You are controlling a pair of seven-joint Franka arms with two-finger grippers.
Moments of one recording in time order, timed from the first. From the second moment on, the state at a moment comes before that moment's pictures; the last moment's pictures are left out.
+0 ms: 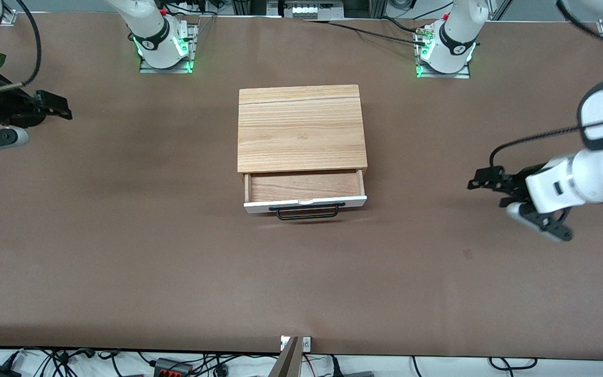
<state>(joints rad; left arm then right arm) -0.03 0.34 0.00 -1.41 -0.24 1.63 0.33 0.10 0.12 -0.08 -1.51 0.00 1.41 -0.16</state>
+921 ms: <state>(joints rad) 0.06 -0.05 -0.11 -1.83 -0.03 1.79 -0.08 0.00 -0.02 -0.03 -1.73 -0.01 1.64 -0.05</state>
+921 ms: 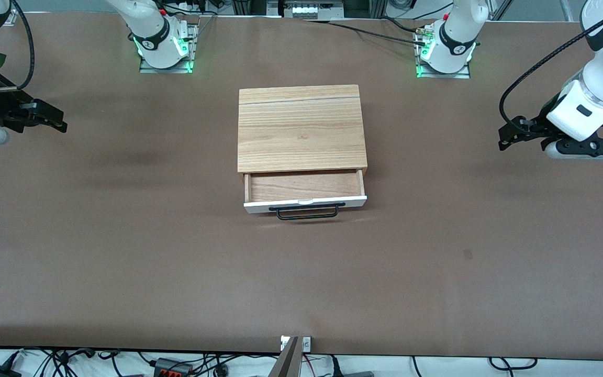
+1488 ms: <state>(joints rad) 0.07 -0.10 -0.13 -1.83 -0.03 1.71 -0.09 -0.03 -0.02 -0.03 -1.70 -0.01 1.65 -0.04</state>
